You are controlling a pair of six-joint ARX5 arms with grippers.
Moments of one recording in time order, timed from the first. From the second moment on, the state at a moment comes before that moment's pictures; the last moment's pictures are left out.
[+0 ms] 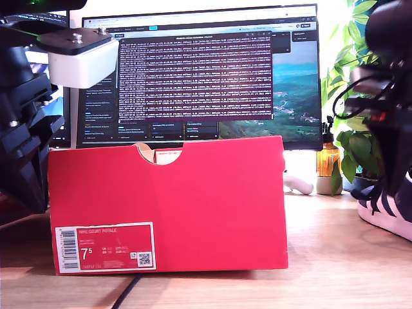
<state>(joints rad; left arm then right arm) -0.82 1.21 0.71 -0.62 -0.31 0.81 0.20 1.46 0.98 -0.87 -0.13 0.11</state>
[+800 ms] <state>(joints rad) -0.82 1.21 0.71 -0.62 -0.31 0.79 0.20 1.46 1.18 -1.05 0.01 0.10</state>
